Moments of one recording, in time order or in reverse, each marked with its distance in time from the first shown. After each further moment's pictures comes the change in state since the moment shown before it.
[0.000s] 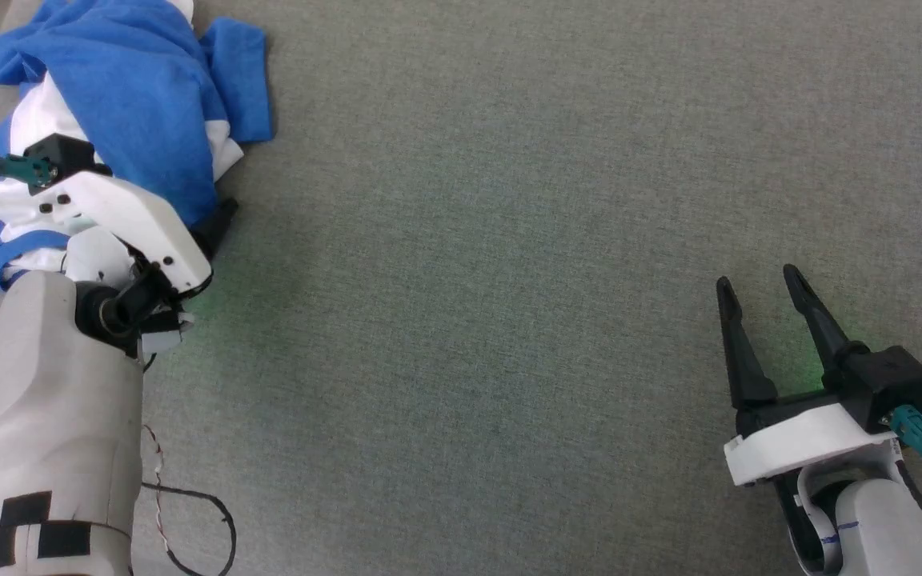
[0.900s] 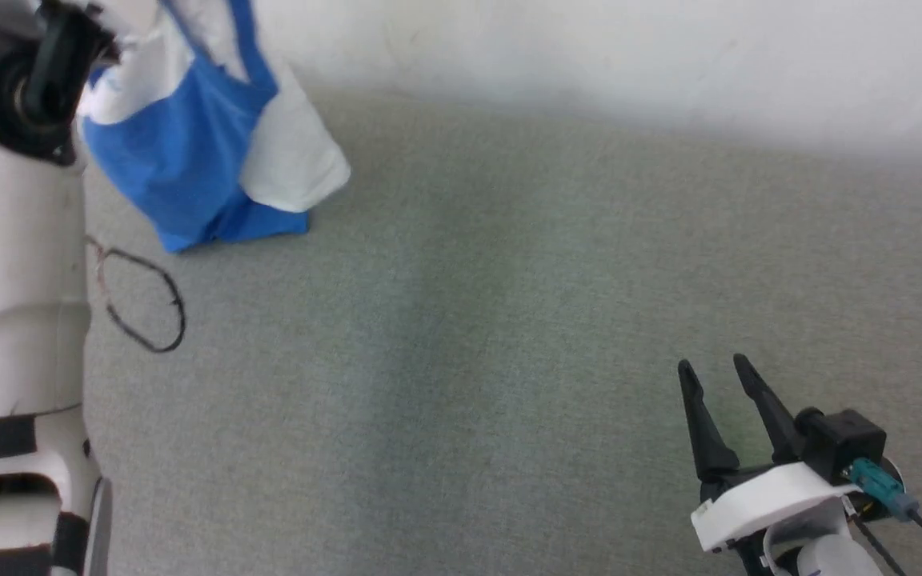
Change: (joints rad) left arm -0.279 0.058 -0.146 -0.357 0.031 -0.038 -0.312; right arm 0.054 0.000 0.068 0.203 0.170 0.000 -0.067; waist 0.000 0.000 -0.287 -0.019
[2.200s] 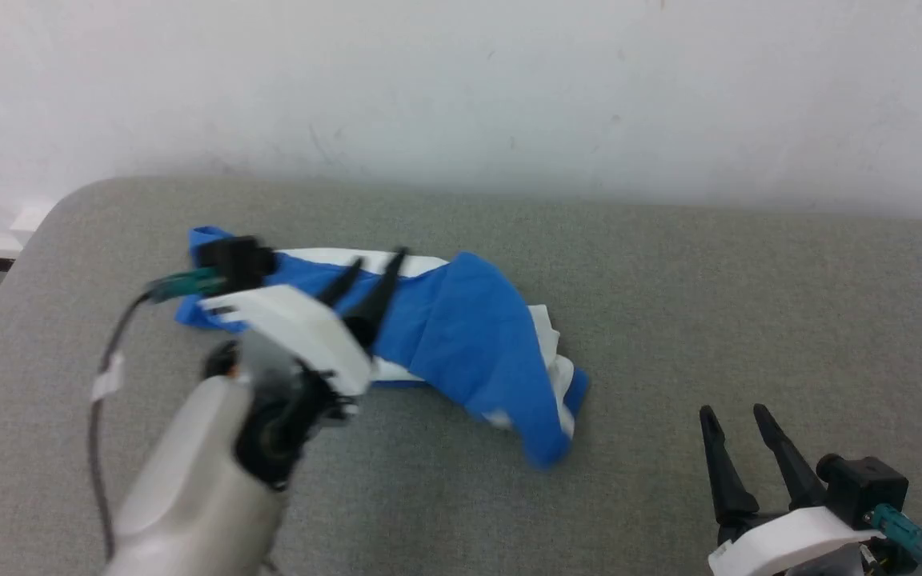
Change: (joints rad) left arm 0.582 -0.117 -0.276 -0.068 -0.354 0.096 -0.035; right arm 0.099 -0.001 -0.036 -0.007 0.050 0.000 -0.001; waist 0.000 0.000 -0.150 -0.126
